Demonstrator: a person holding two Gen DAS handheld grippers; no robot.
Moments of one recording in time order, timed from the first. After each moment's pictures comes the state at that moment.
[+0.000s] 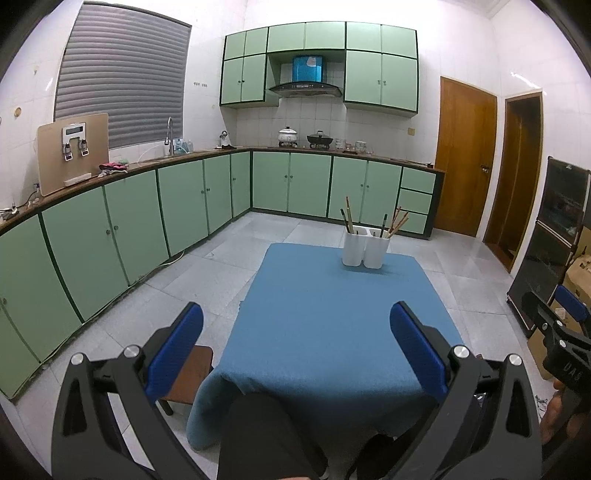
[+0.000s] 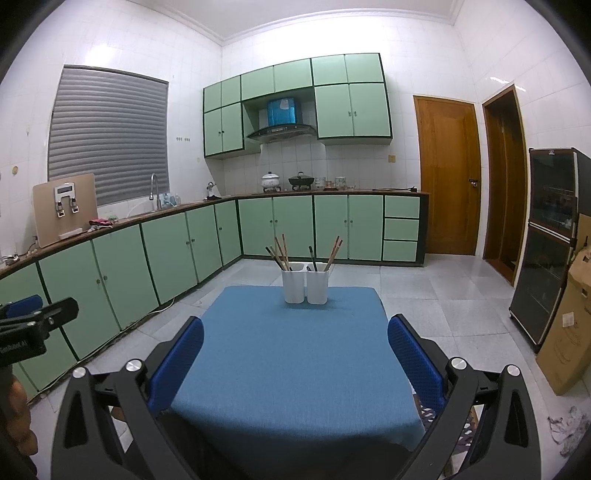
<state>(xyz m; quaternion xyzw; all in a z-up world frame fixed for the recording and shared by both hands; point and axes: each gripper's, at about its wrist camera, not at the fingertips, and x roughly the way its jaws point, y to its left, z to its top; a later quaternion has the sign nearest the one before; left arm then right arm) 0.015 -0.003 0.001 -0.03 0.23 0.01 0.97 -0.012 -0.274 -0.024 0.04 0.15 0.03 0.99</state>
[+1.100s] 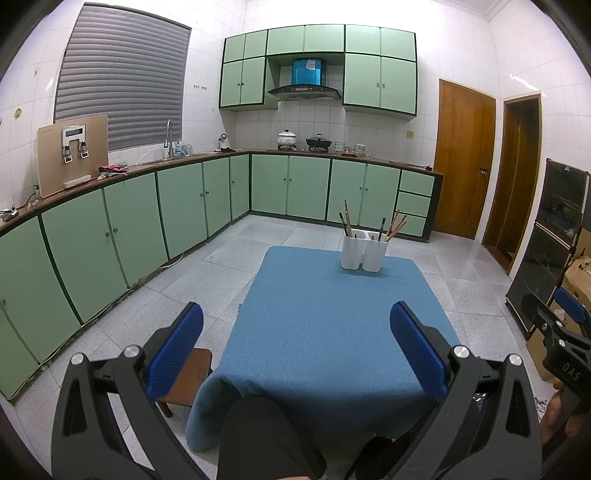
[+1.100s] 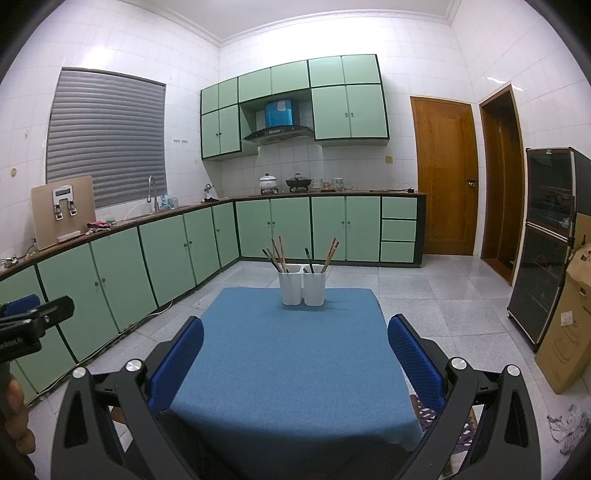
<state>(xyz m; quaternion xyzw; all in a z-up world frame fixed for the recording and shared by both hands) 0.010 -0.008 0.005 -0.03 0.22 0.01 0.97 -0.015 -0.280 -0.025 0.04 0.15 0.02 0.99</state>
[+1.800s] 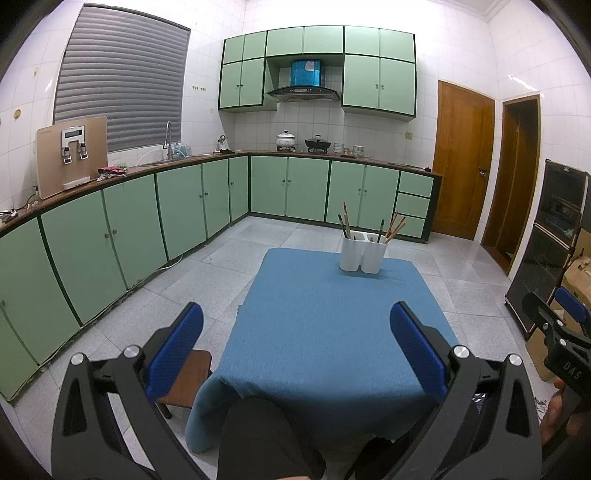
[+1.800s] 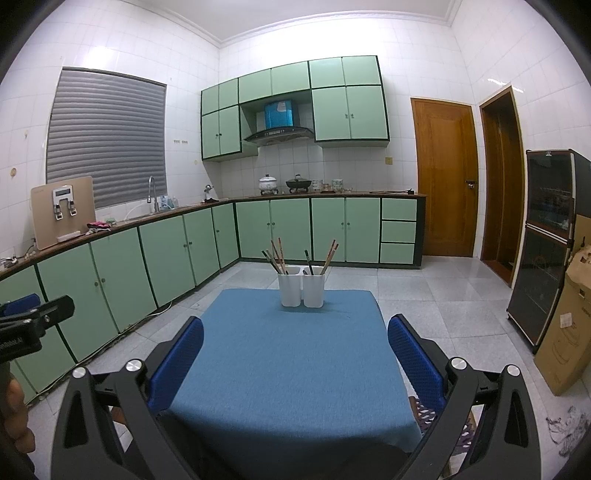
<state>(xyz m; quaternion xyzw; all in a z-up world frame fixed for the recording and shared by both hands) 0.011 -0.010 0.010 -0.02 0.22 0.01 0.98 -0.018 -0.279 -0.023 0.04 0.15 0.02 0.99</state>
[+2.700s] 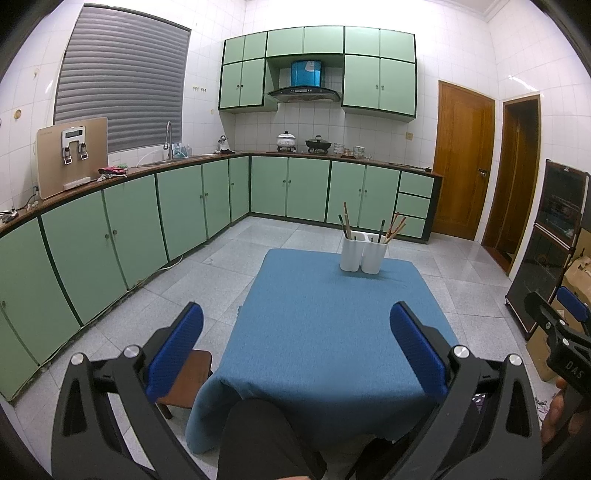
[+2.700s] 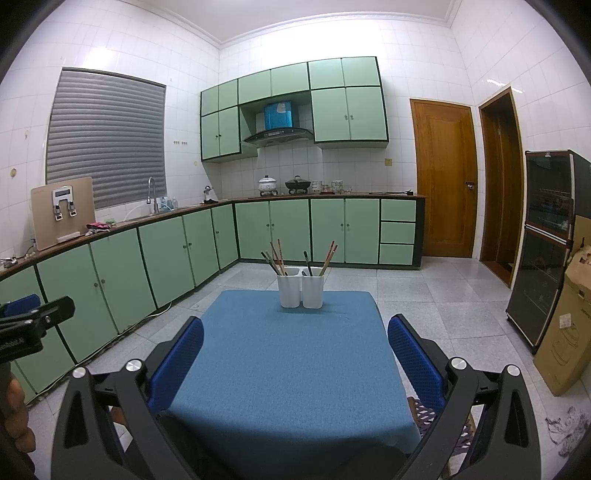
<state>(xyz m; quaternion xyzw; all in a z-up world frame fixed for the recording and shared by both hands) 0.012 -0.009 0.013 -0.02 0.22 0.01 0.98 -0.017 -0.281 -0.019 0.04 0.15 0.02 0.99</state>
